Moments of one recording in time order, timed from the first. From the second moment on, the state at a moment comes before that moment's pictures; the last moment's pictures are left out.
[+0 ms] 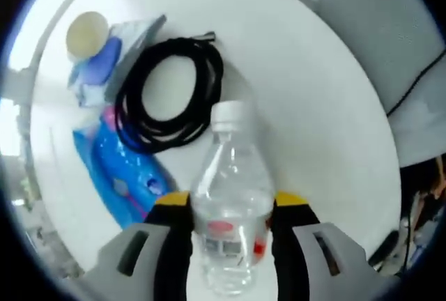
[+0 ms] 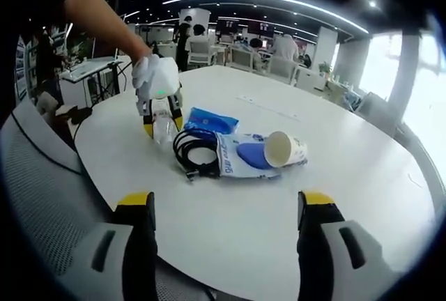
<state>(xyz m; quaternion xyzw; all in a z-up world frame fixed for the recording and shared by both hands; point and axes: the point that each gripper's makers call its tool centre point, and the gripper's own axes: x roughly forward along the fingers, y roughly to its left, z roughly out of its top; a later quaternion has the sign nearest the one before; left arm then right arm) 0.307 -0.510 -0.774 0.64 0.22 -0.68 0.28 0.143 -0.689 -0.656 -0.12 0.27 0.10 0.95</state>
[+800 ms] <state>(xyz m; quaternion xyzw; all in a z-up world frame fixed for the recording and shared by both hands) 0.312 -0.510 -0.739 0.59 0.25 -0.67 0.37 0.143 -0.686 -0.653 -0.13 0.27 0.11 0.95</state>
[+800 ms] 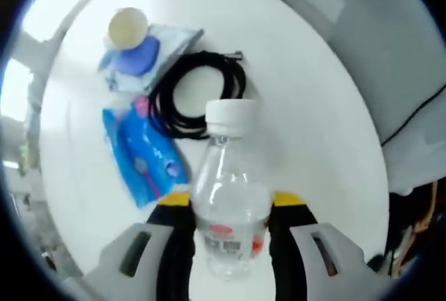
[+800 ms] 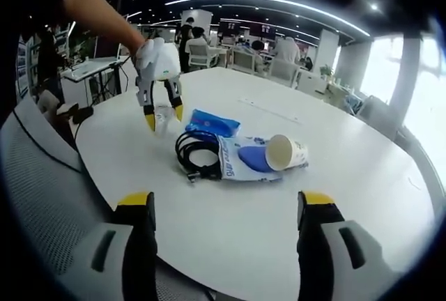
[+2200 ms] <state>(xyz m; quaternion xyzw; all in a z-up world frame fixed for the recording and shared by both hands) 0.340 -0.449 -0.693 0.45 0.31 -0.62 0.56 0.141 -0.673 -0.654 -0.15 0.26 0.14 0.94</state>
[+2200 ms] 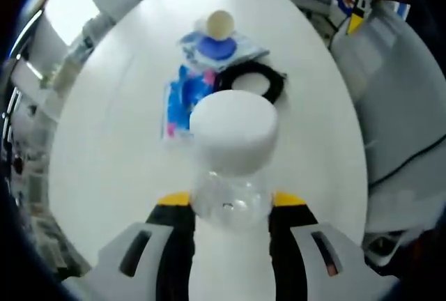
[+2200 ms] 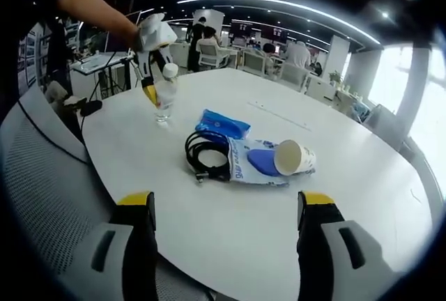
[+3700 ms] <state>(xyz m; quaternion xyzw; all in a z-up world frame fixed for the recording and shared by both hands) 0.344 -0.404 -0.671 0.29 0.33 -0.56 0.70 0.142 -0.675 -0.652 -0.15 0.26 0.13 0.95</state>
